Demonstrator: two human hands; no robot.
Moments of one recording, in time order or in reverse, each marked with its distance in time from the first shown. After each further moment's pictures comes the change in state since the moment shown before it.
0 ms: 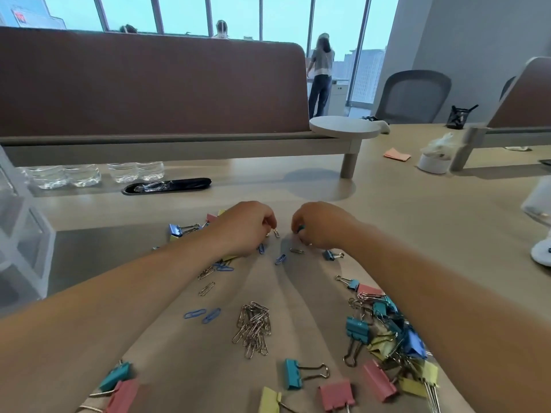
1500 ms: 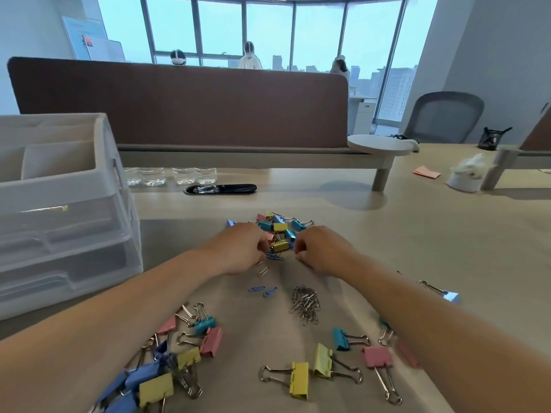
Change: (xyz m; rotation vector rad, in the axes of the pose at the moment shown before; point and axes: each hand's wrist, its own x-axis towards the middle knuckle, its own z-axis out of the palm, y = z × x) left_hand -0.098 -0.055 -0.027 0.077 -0.048 -0.045; right_hand -0.038 -0.091 0.023 0.118 0.128 -0.127
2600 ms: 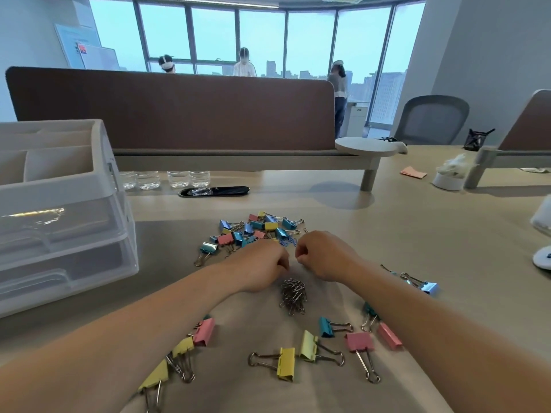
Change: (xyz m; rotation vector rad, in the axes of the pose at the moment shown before) left_hand -0.012 0.048 0.021 -0.035 -0.062 0.112; right_hand -0.035 0.002 -0.011 0.026 -0.001 0.066
